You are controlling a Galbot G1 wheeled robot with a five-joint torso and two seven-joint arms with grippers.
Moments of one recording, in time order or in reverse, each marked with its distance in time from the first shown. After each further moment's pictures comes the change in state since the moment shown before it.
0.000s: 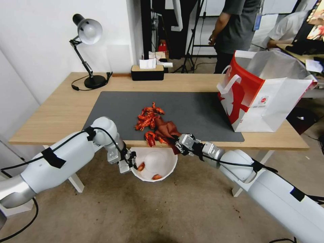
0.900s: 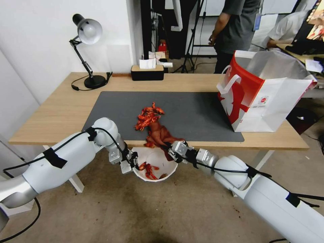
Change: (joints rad) left arm 0.002 -0.022 0.001 0.024 -0.005 0.004 -0.008; right arm -0.024 0.024 -0.059 0.050 0.002 -0.025 0.003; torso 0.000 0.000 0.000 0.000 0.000
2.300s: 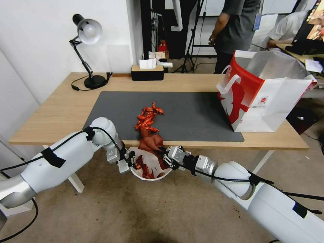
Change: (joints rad) left arm 0.001 0.012 -0.006 0.017 0.004 -0.005 0.004; right arm -0.052 -0.019 0.035 0.095 0.011 0.024 -0.010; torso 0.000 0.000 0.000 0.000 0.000
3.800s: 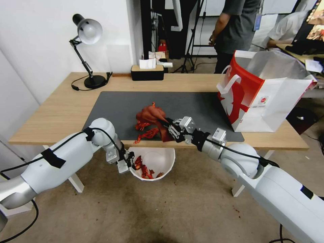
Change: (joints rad) left arm 0.016 -0.006 -0.015 0.016 0.004 -0.012 0.001; right arm 0.126 0.028 0.090 -0.039 0.312 0.074 0.078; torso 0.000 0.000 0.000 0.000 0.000
